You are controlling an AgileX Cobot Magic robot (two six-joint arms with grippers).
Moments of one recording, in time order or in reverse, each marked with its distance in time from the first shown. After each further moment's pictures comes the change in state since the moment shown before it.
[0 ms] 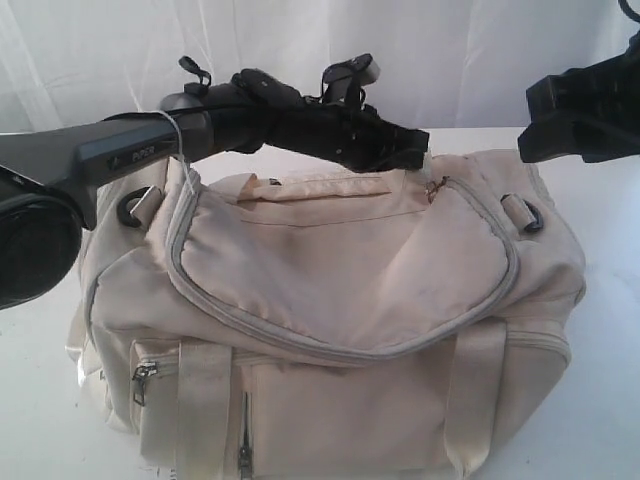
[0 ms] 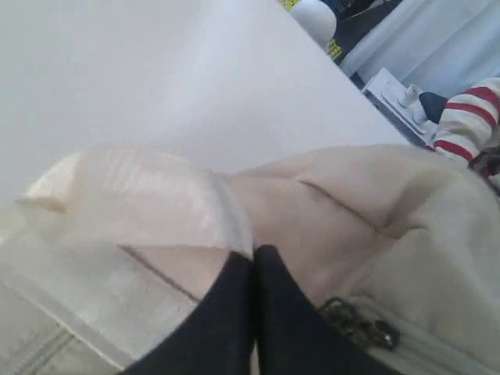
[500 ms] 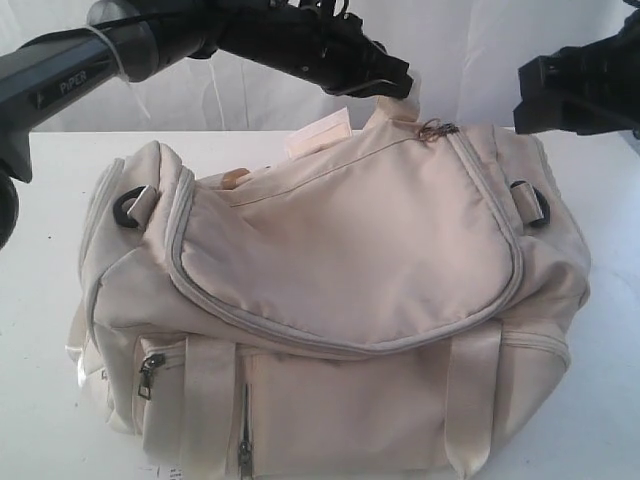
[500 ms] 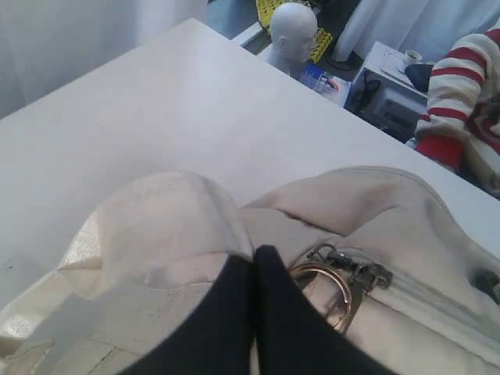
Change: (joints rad) left arm 0.048 -0.124 -0.117 0.190 0.192 0.015; right arm 0.000 0.035 0.000 0.000 -0.150 -0.005
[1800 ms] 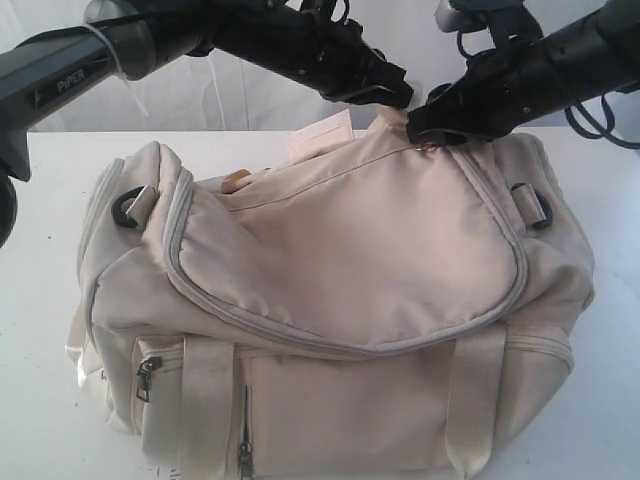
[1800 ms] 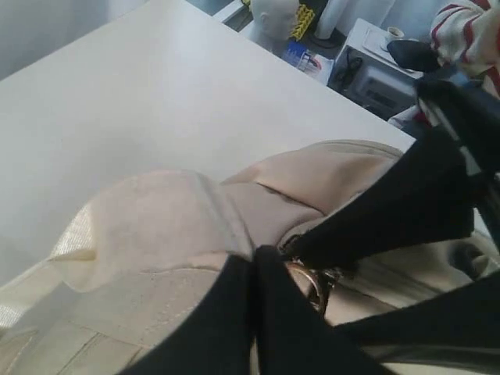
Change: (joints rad) left arm 0.000 -0.001 -0.006 0.006 0.069 -0.002; right arm 0.030 0.473 -0.176 0.462 -0.171 -0.709
